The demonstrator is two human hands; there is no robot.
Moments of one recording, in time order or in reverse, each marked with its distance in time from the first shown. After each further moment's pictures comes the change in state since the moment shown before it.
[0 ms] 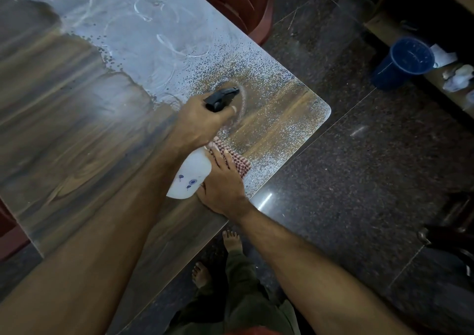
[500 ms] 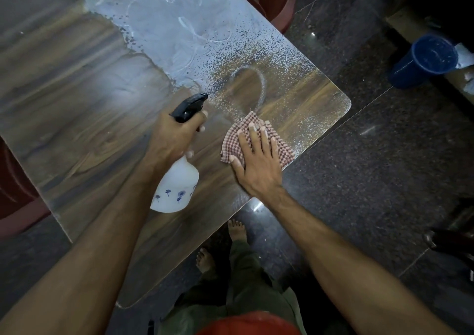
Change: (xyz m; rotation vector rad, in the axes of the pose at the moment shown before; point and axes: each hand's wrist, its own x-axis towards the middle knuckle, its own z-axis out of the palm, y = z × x) left_hand -0.048 -0.063 -0.040 -0.195 0.181 -0.090; right_hand -0.013 0.036 -0.014 -0.207 -0.226 0.241
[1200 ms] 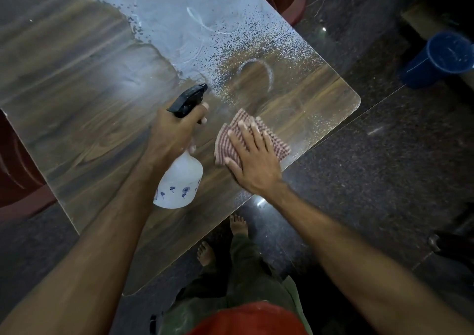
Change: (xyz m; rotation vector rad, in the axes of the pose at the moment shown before) left_hand -0.011 0.001 -0.002 -0.094 0.050 -0.024; right_hand 0.004 -0.003 -0.006 -0.044 -0.085 -0.177
